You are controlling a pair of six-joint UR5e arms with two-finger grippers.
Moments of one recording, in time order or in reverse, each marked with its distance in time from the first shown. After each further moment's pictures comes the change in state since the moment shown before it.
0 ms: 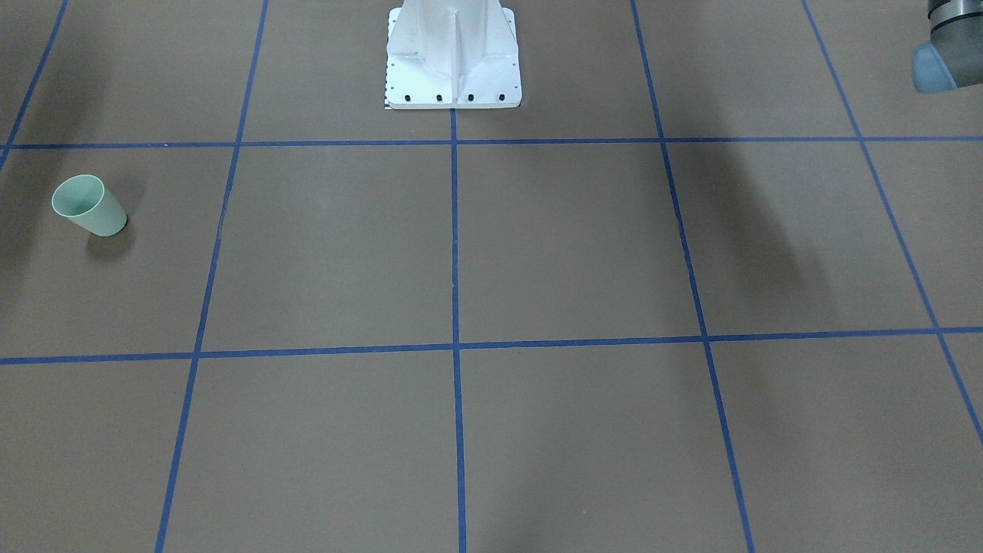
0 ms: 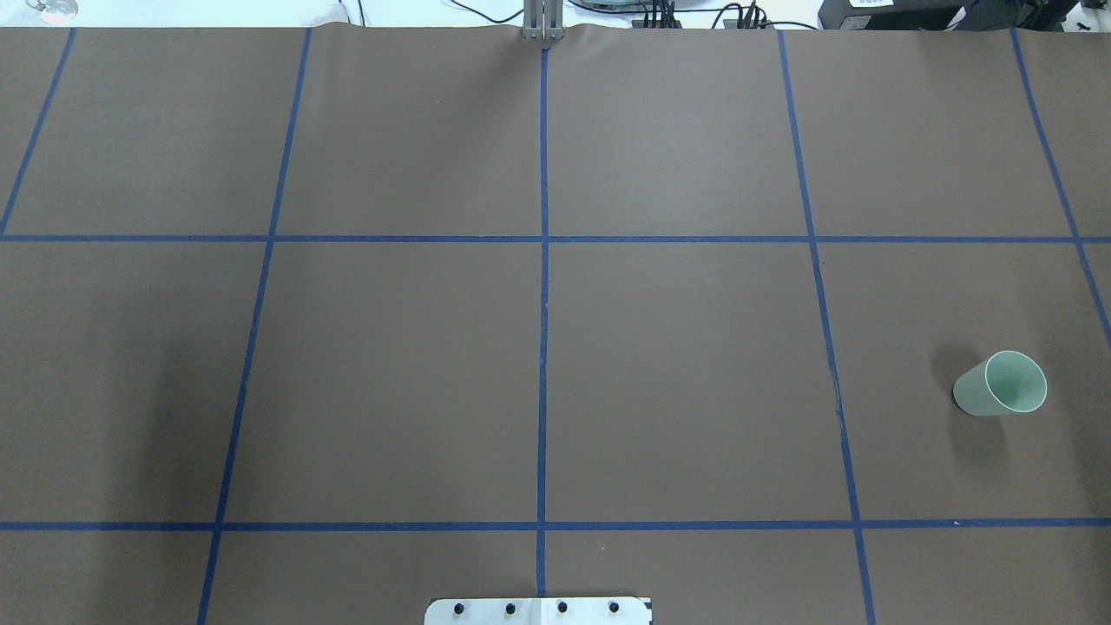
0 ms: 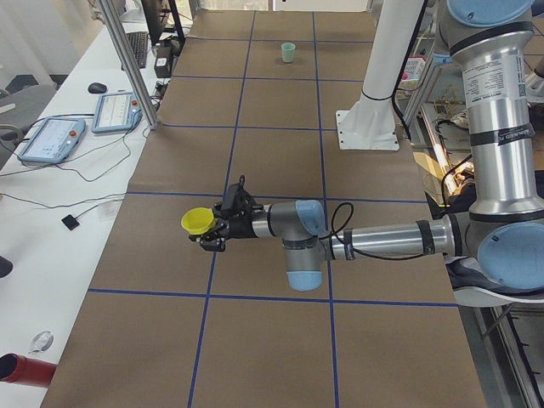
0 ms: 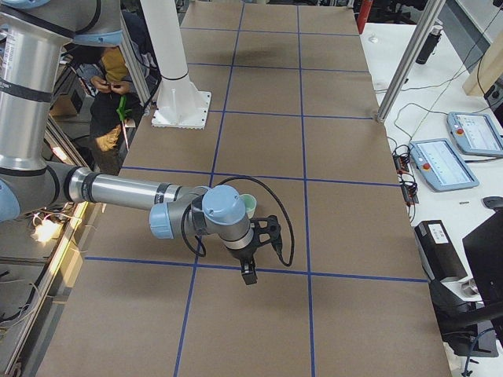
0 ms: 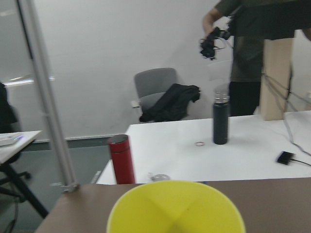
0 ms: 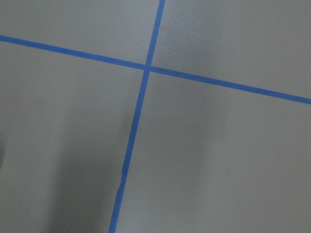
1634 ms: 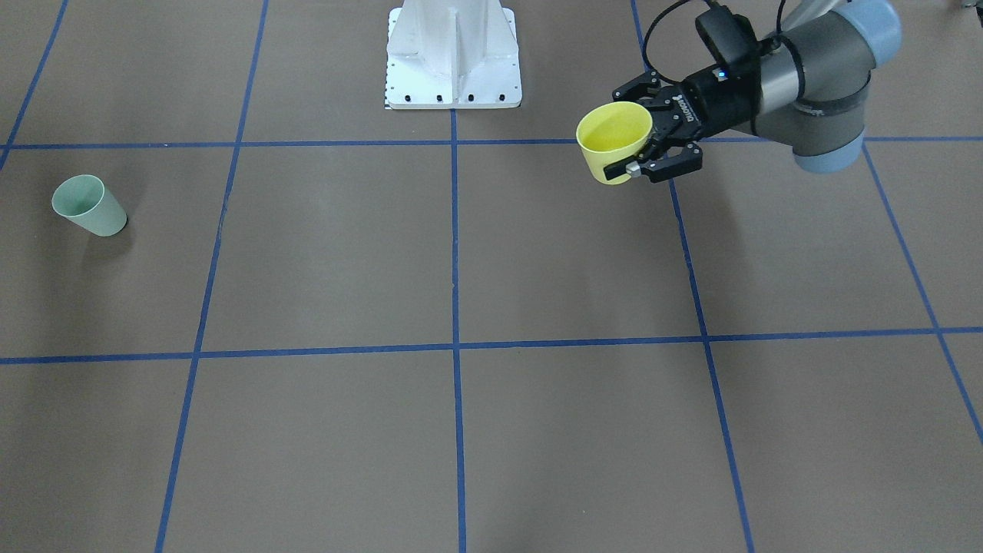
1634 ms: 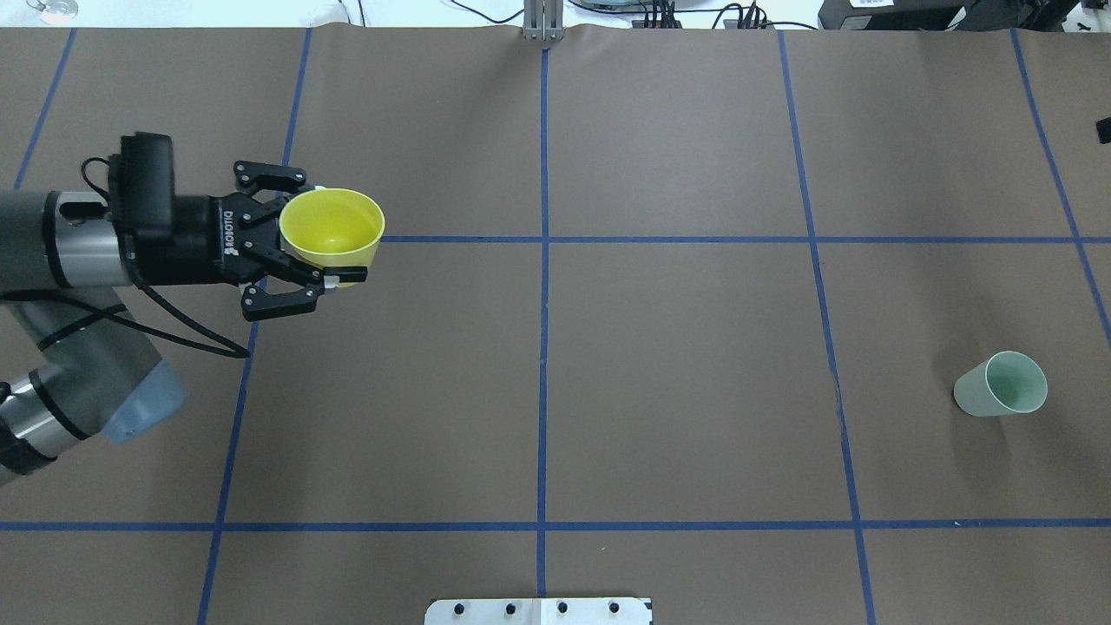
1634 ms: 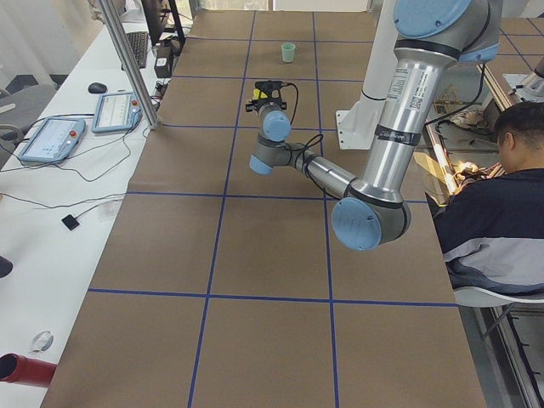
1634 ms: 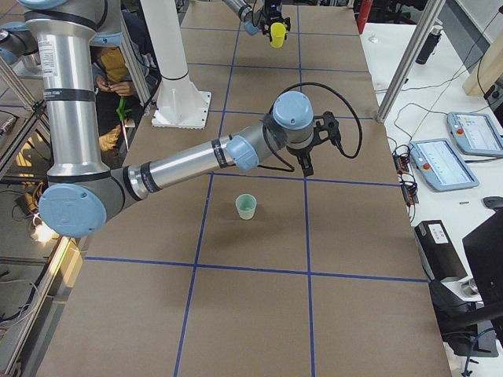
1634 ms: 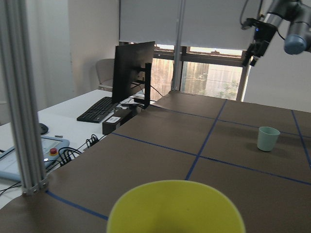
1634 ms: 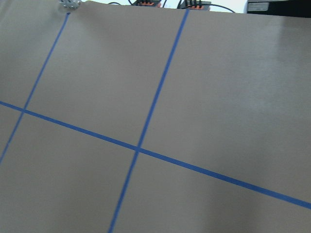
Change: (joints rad) left arm 0.515 -0.509 -0.028 -0.046 -0.415 0.448; right arm -0.222 0.419 0.113 -0.015 0.325 0.567
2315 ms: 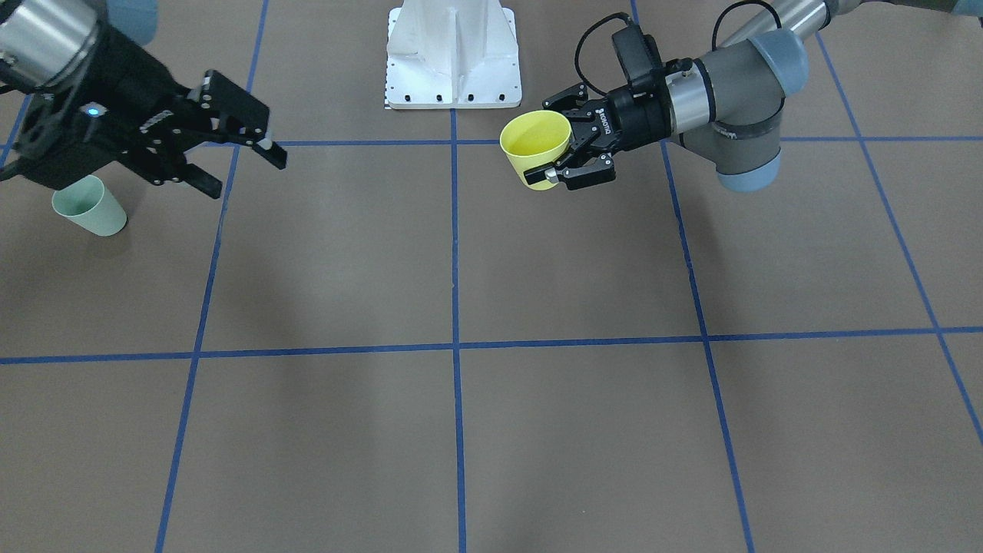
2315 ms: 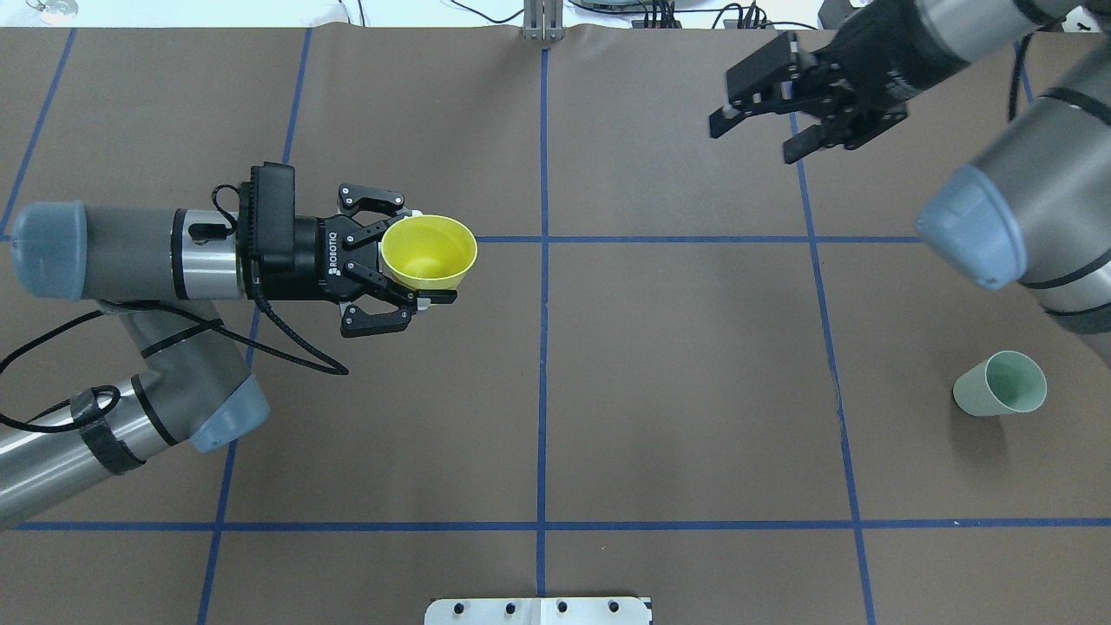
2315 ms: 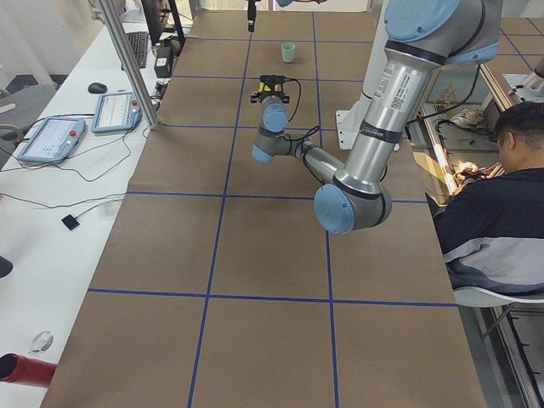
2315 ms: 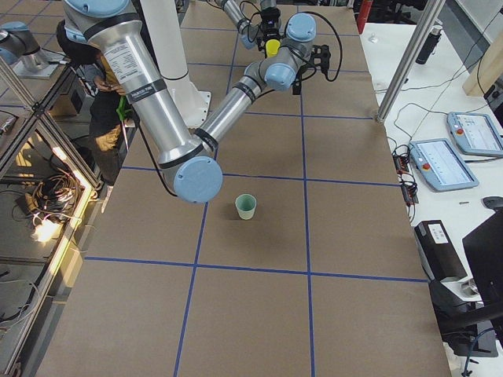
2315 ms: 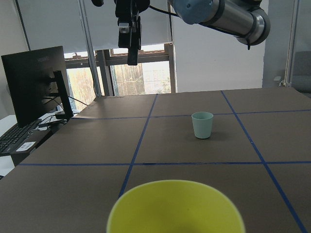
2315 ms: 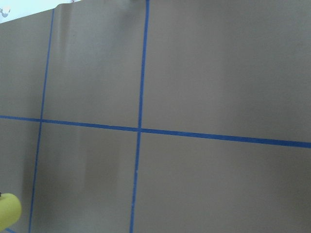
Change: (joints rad) left arm 0.075 -0.127 0.105 0.007 0.032 0.046; right arm -0.444 0.447 0.021 -0.118 -0.214 0.671
